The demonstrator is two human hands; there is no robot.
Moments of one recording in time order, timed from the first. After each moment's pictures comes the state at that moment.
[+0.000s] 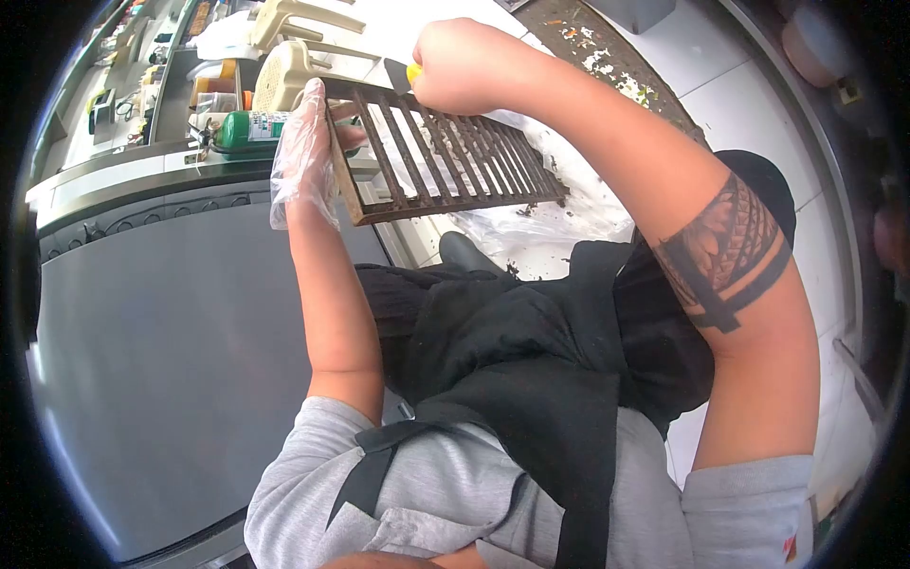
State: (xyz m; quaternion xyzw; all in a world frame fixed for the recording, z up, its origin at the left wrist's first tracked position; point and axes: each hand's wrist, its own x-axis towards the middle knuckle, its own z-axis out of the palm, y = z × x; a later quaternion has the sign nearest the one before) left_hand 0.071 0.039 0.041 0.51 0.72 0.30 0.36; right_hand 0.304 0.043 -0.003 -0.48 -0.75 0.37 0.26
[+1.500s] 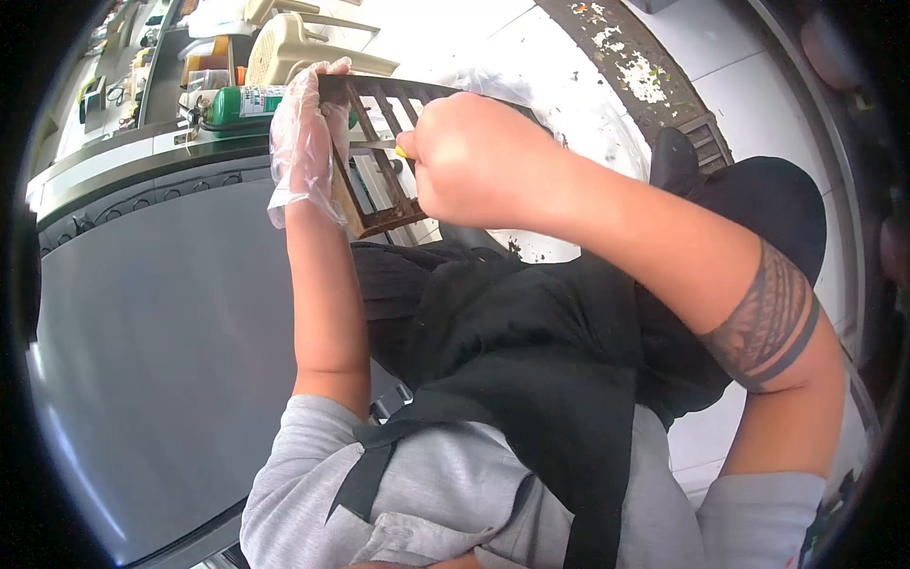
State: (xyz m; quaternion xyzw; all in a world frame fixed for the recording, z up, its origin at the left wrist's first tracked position) left_hand 0.061 0.029 0.015 0.53 0.65 0.44 0.32; right_hand 0.270 -0.034 -0.034 -0.34 -0.80 0.32 0.37
